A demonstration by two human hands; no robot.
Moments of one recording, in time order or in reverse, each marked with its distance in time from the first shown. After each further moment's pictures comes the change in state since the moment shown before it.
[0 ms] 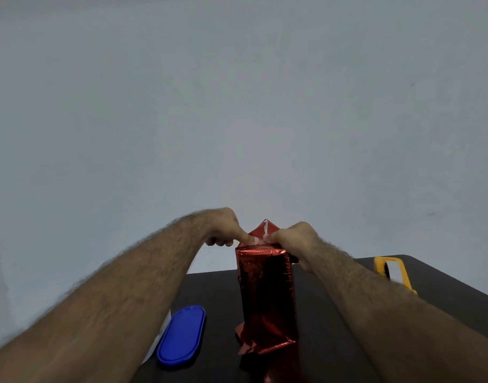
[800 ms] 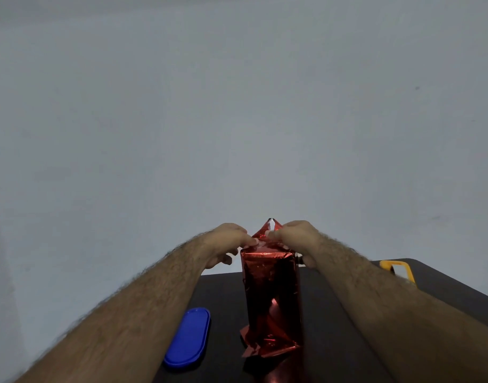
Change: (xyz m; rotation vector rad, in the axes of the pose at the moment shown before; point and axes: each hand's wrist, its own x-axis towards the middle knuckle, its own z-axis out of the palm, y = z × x) left_hand -0.015 -0.019 0.038 -0.633 0.035 0.060; right_hand -0.020 -0.021 -0.003 0.034 -0.108 -0.015
